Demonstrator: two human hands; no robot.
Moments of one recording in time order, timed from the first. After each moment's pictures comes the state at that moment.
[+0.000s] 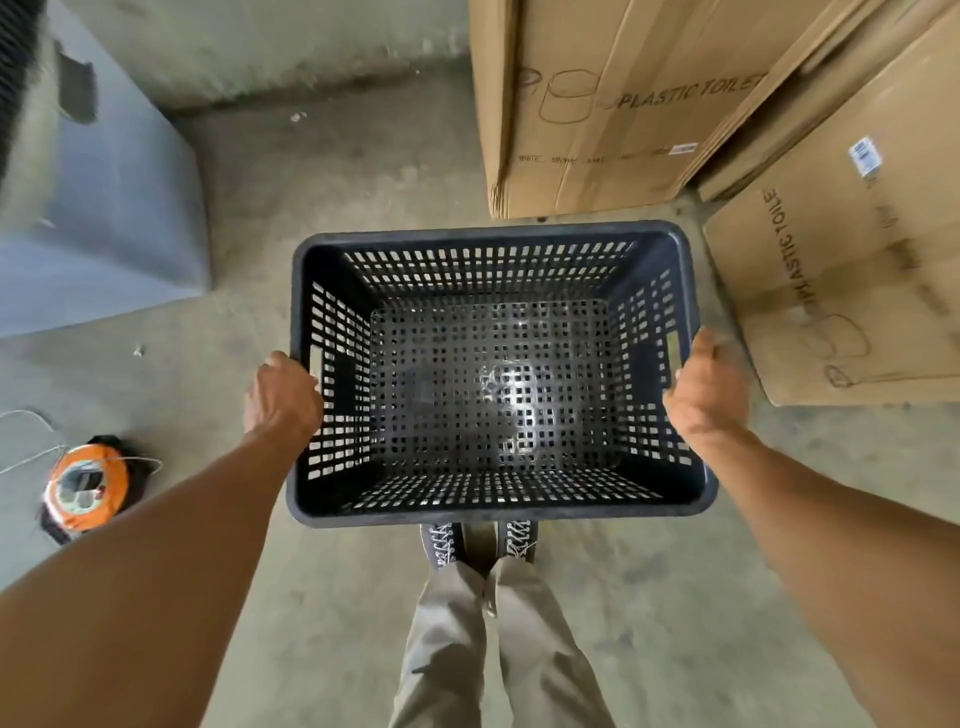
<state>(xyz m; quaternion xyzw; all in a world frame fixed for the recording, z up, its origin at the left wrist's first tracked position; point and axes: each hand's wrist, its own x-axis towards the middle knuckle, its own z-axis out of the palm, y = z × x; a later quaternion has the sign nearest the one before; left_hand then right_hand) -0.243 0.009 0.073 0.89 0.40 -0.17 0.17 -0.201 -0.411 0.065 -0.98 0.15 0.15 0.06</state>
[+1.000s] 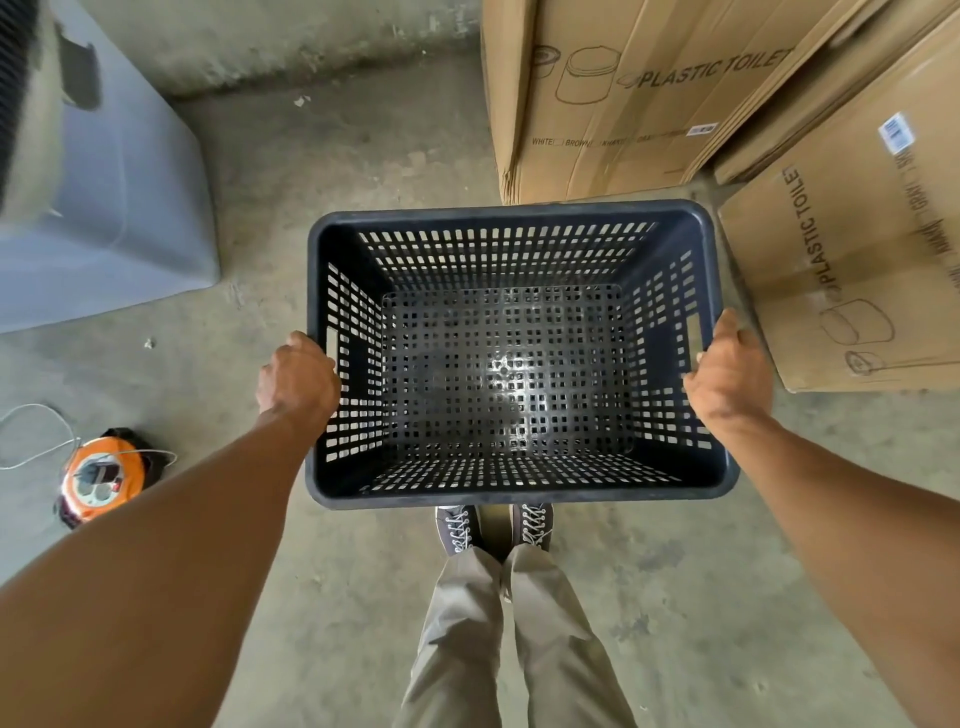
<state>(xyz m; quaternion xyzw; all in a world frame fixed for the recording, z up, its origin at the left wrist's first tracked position) -0.235 0.019 0.079 0.92 0.33 -0.21 0.07 -0.195 -0.401 0.061 -0.97 0.17 0.14 0.08</state>
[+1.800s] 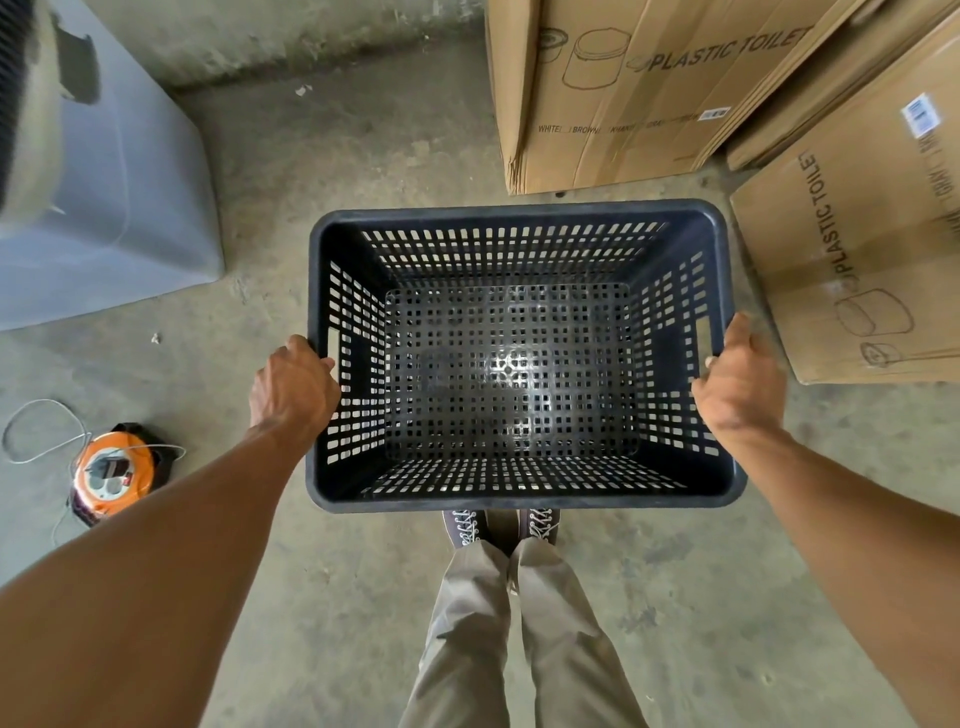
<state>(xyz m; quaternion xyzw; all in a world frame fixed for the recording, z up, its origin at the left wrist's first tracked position) -0.249 0.033 0.077 0.94 0.28 -0.16 0.10 -0.206 -0.397 0.061 -0.93 0.27 0.10 0.22</state>
